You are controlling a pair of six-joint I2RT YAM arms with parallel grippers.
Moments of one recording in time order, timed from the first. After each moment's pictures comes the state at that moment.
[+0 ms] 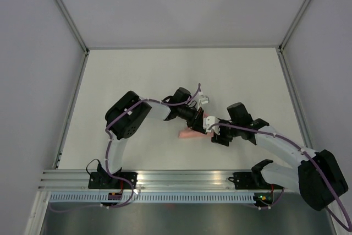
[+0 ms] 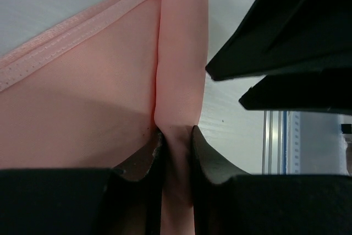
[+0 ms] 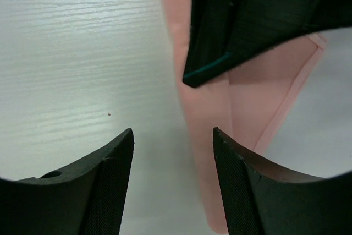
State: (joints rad) left arm -0.75 2.11 1.11 0.25 0.94 -0.18; right arm 0.44 1.12 0.54 -0.43 -0.55 -0.89
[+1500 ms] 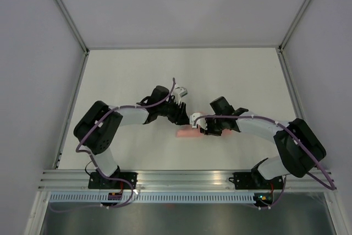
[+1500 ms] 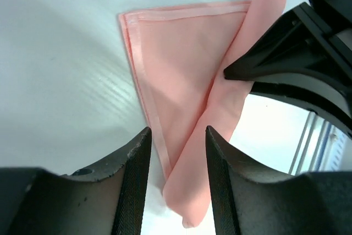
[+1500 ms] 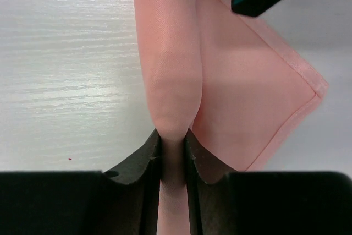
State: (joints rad) left arm -0.62 1.79 0.86 0.21 0.64 -0.21; right arm 0.61 1.44 0.66 -0.30 -0.41 -0.88
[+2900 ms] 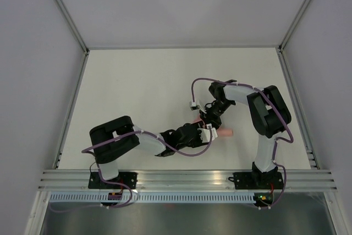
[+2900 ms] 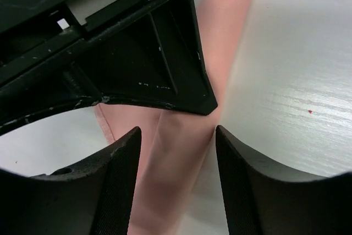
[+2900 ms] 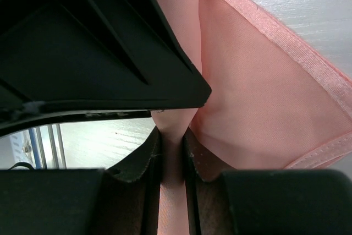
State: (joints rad) left arm -1.17 1.79 0.69 0.62 -0.17 0.37; right arm 0.41 1.96 1.20 -0.98 -0.76 -1.04
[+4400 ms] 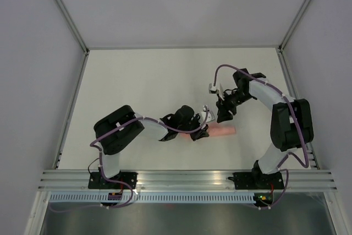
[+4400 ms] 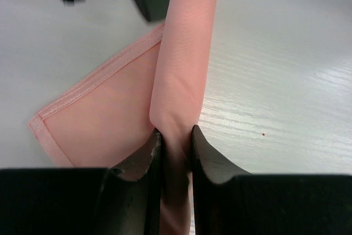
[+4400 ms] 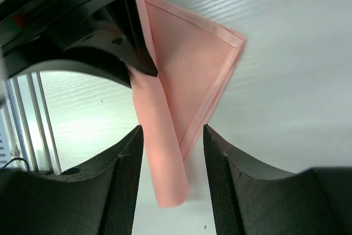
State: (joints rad) left arm -0.99 1.88 0.82 0.53 0.33 0.12; right arm 0.22 1.74 1.18 -0.99 -0.77 -1.04
